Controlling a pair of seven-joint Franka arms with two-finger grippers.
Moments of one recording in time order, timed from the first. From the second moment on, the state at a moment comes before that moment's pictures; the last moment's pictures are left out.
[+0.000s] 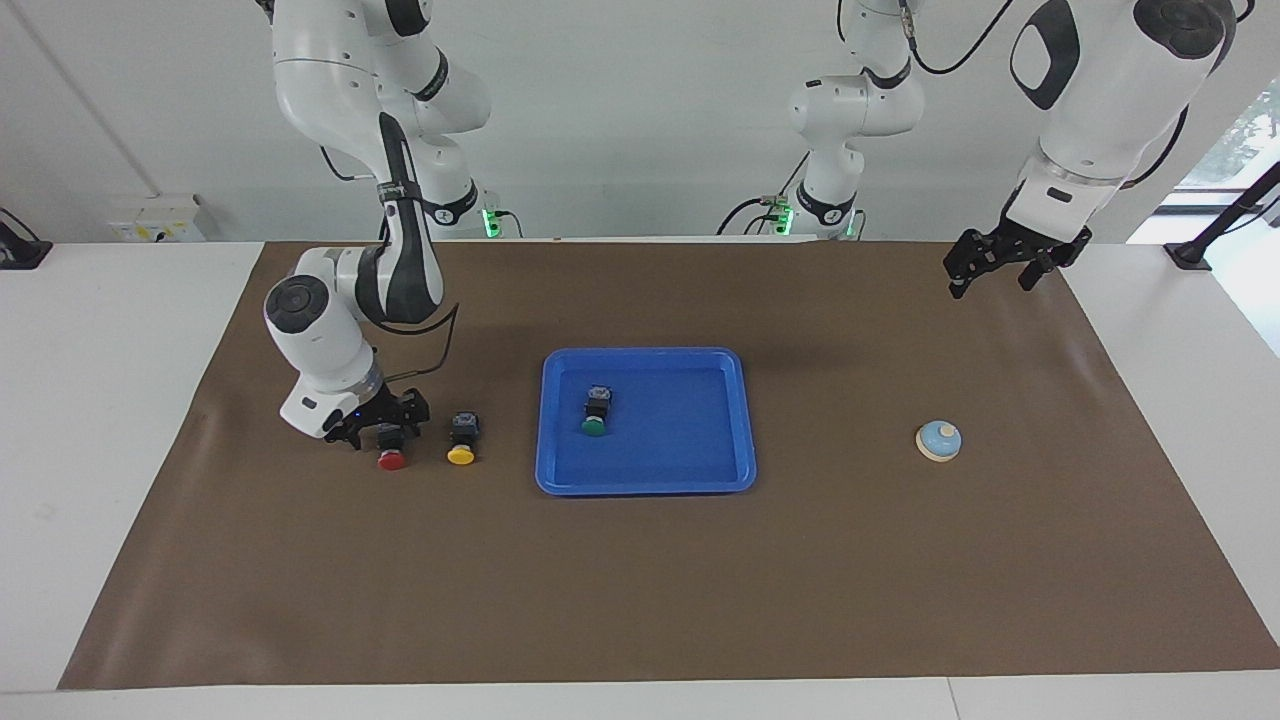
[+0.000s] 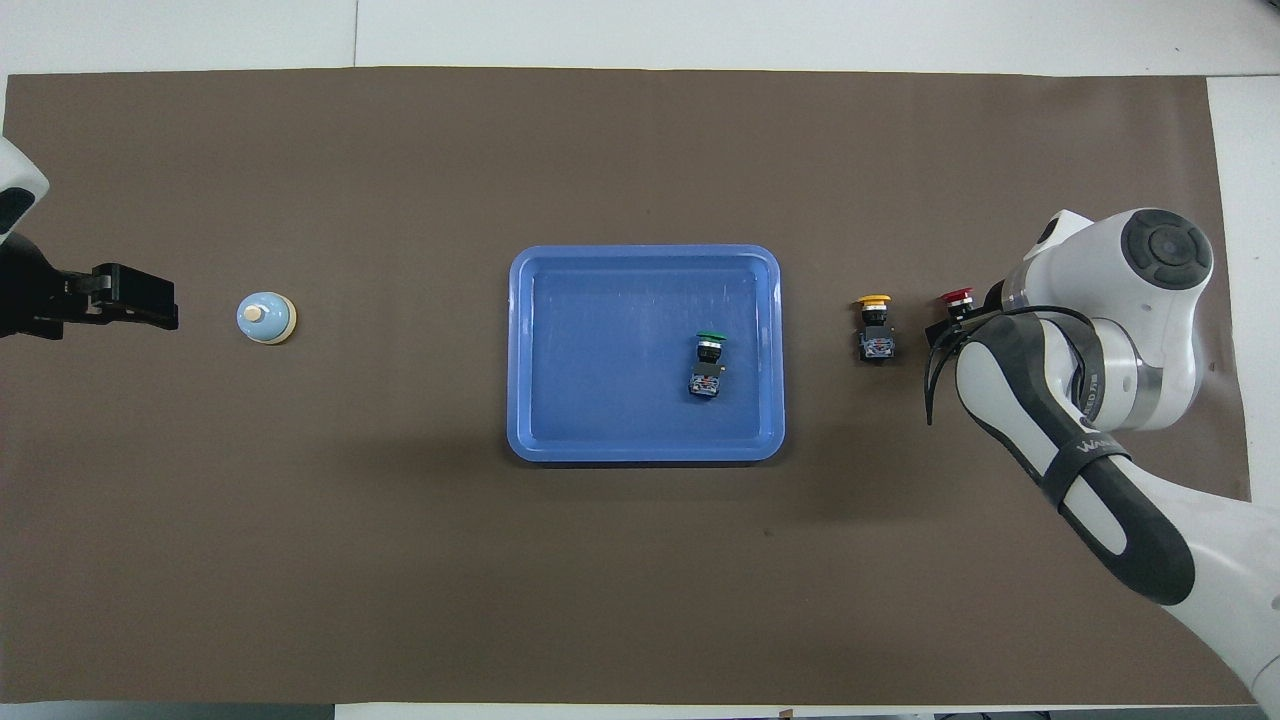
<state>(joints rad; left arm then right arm) -0.05 -0.03 -0.03 -1.68 0.04 1.63 -0.09 0.06 0.30 -0.07 -2.07 0.00 2.35 -0.24</state>
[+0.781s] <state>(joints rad) -0.05 -0.03 -0.03 -1.68 0.04 1.63 -0.09 0.23 0.27 -0.02 -1.85 0.00 2.10 0.19</state>
